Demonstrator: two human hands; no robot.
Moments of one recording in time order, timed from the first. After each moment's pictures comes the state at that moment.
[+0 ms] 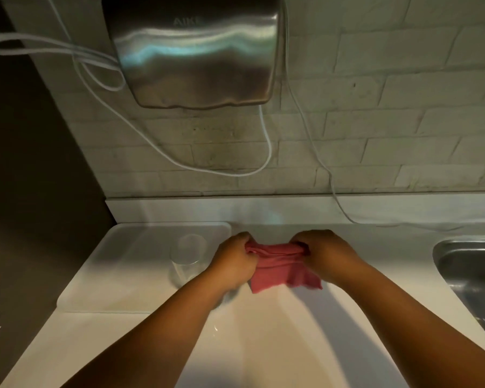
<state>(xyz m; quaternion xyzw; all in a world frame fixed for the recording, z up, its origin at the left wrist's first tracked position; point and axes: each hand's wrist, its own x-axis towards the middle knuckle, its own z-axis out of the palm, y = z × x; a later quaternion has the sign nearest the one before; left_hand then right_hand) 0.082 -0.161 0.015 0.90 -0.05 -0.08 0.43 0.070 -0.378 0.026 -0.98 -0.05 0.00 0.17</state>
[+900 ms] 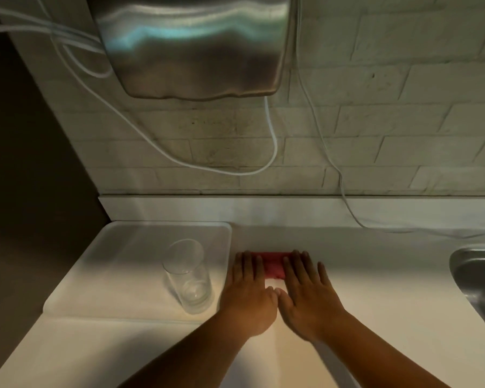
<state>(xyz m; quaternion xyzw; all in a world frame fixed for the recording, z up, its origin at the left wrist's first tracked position) 0.071 -0.191 -0.072 0.99 -0.15 -0.04 -0.01 0.058 -0.352 -0.085 -1.00 -0.08 0.01 0.04</state>
